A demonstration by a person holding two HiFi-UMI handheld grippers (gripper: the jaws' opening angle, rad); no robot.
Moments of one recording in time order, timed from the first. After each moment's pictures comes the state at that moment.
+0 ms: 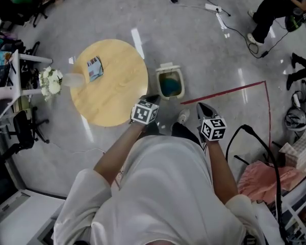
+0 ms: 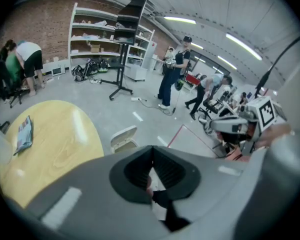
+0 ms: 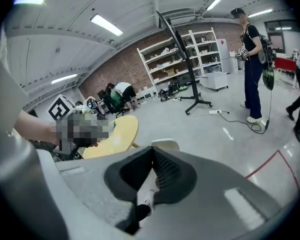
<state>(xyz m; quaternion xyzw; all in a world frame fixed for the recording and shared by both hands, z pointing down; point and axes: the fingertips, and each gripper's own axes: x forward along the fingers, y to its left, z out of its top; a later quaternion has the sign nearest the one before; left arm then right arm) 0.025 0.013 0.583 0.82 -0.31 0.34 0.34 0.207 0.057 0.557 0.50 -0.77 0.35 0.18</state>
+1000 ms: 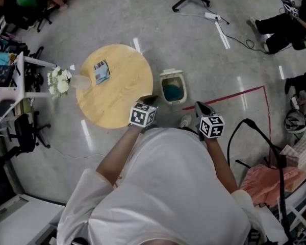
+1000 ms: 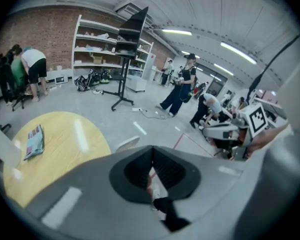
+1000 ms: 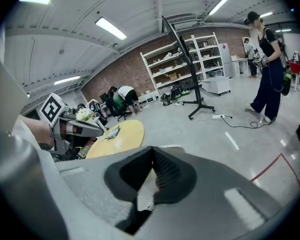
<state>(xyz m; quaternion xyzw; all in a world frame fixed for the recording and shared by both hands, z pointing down) -0.010 0.016 0.529 0.84 -0.33 0.30 0.31 0.172 0.053 0.531 0.50 -0.78 0.34 0.17</state>
